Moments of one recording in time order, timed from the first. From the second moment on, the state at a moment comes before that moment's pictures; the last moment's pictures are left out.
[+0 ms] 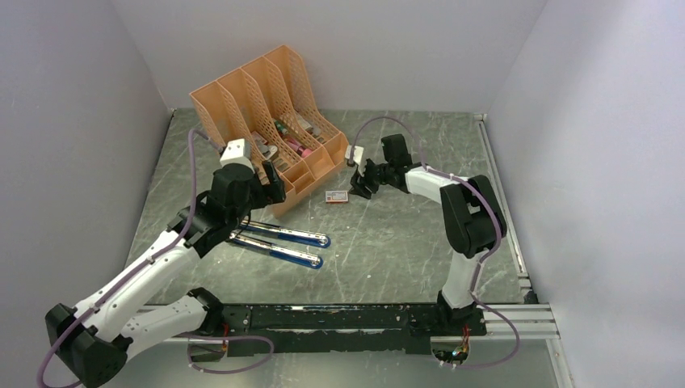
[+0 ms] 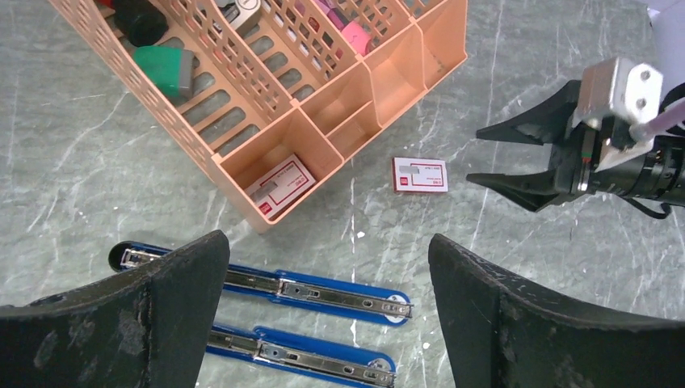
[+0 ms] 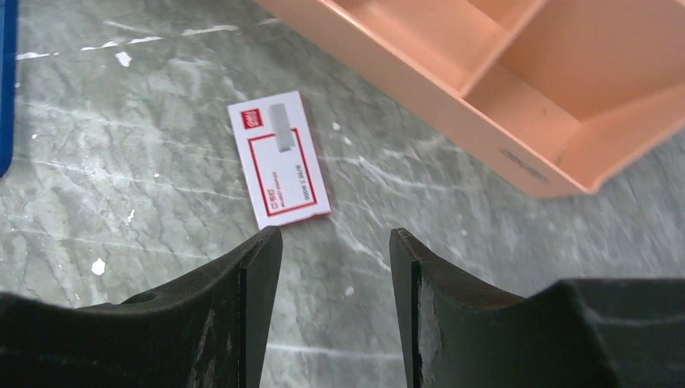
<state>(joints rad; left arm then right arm) -0.65 0.94 0.89 -0.43 -0.44 -0.59 0.35 1.86 1.11 -0.02 -0.68 -0.75</state>
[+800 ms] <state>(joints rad) -0.40 1.04 0.83 -0.25 0.00 -0.55 0.42 2.07 1.30 -0.24 -0.86 -0.97</state>
